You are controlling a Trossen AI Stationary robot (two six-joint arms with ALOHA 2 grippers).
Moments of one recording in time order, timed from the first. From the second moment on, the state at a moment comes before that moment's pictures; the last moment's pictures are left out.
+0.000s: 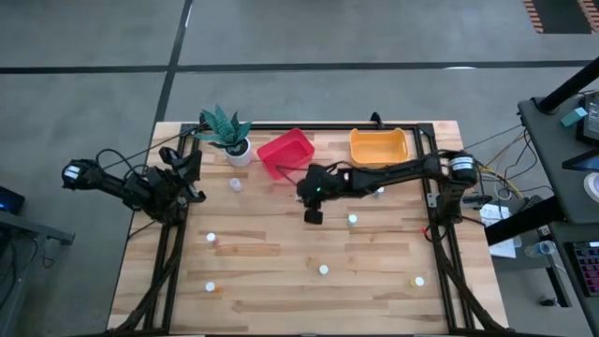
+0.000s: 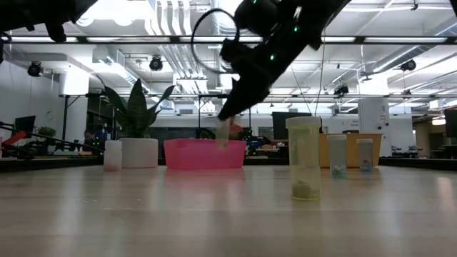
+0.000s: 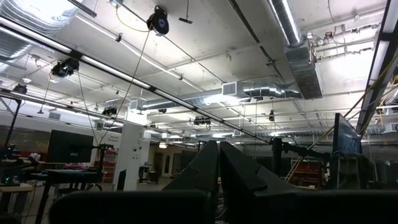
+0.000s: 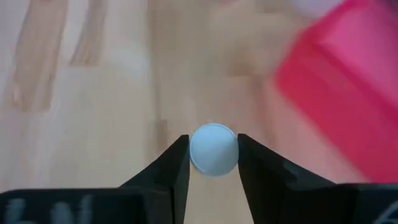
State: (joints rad) left arm -0.31 0.44 0.06 1.26 -0.76 0.61; right arm -0.08 1.81 1.21 -0.17 0.10 -0.06
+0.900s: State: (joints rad) left arm -0.31 0.44 0.06 1.26 -0.75 0.61; right arm -0.63 1.32 0.76 -0.25 0.27 0.19
